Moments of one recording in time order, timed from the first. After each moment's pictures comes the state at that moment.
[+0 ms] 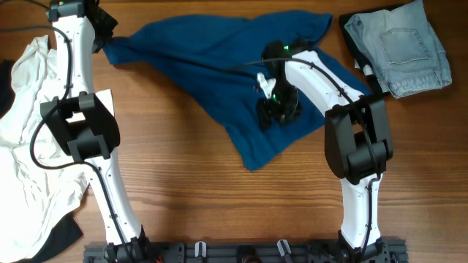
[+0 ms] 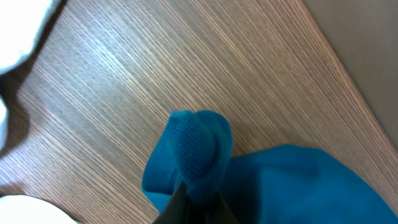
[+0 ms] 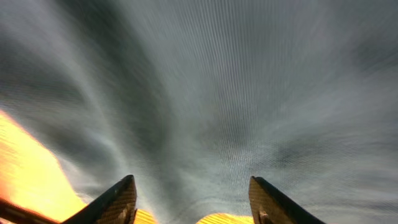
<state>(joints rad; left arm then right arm) 0.17 2.48 2.42 -1.05 -0.11 -0.72 0.37 2.23 1.70 -1.28 -0.23 -0.02</state>
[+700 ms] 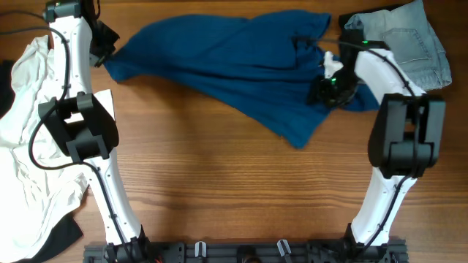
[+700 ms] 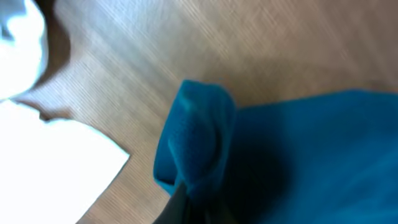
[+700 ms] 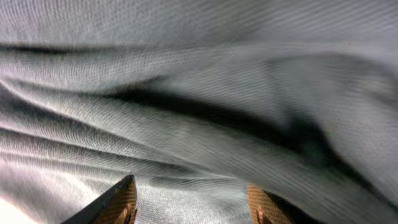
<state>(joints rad) 0.18 2.48 2.42 -1.30 -0.07 -0.72 -0.03 2.19 1.62 -1.01 -0.25 -0.01</state>
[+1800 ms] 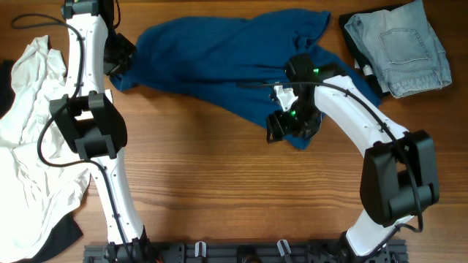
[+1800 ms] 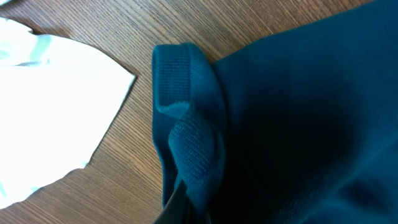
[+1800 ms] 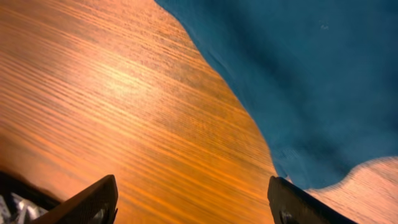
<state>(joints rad) 0.11 2.48 2.42 -1.49 -0.06 -0.69 0.33 1.87 1.32 -1.09 -0.29 -0.01</state>
